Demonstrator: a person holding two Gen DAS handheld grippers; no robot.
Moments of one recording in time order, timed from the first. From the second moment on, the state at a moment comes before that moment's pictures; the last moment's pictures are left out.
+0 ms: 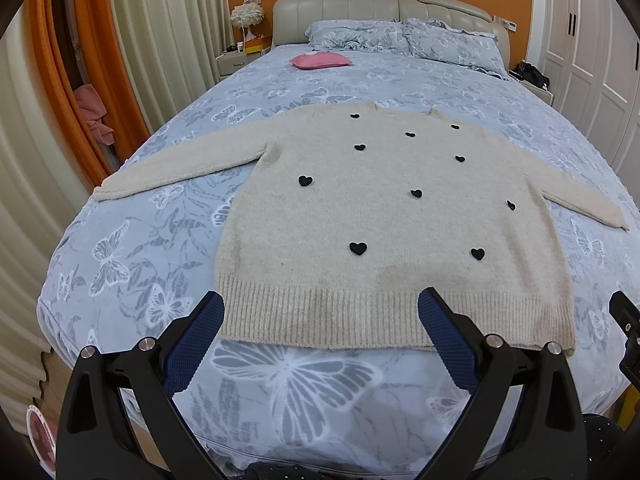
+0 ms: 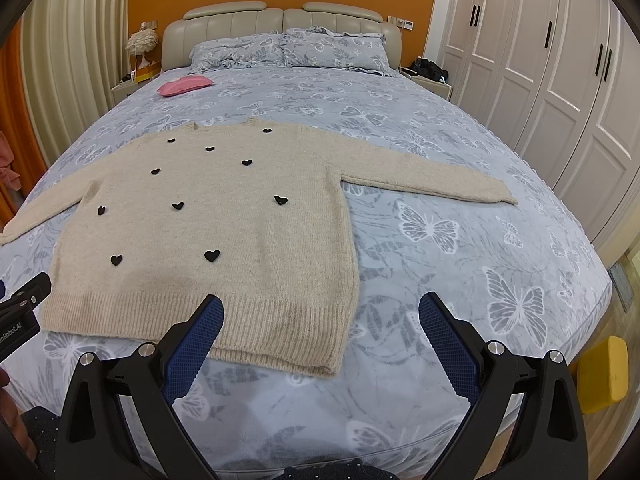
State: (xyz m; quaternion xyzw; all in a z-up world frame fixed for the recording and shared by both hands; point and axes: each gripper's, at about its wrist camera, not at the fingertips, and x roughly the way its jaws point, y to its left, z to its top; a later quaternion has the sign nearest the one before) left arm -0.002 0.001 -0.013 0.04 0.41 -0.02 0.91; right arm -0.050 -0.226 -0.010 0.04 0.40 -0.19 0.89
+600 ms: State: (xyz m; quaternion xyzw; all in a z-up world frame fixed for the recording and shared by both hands) left arm 0.001 -0.001 -0.015 0.04 0.41 -0.02 0.91; right arm -0.050 -0.228 -0.010 0.04 0.40 -0.19 0.89
